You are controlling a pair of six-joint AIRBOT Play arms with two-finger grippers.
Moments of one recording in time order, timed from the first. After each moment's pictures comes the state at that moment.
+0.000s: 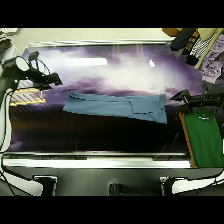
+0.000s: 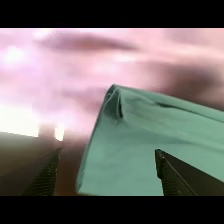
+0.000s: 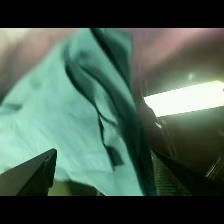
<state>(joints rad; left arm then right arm) 0.03 -1.76 1.85 1.40 -1.27 -1.71 -0.48 -1.70 1.36 2.35 -1.28 -1.77</state>
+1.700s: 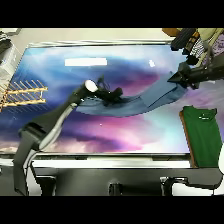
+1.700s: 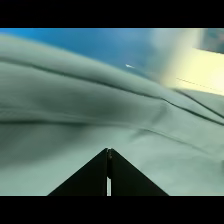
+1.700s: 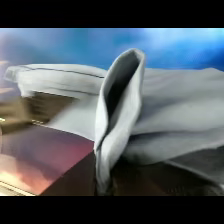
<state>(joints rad) -0.53 -2.08 1.87 0.78 -0.88 -1.97 -0.25 -1.51 1.74 2.26 -1.50 -1.56</state>
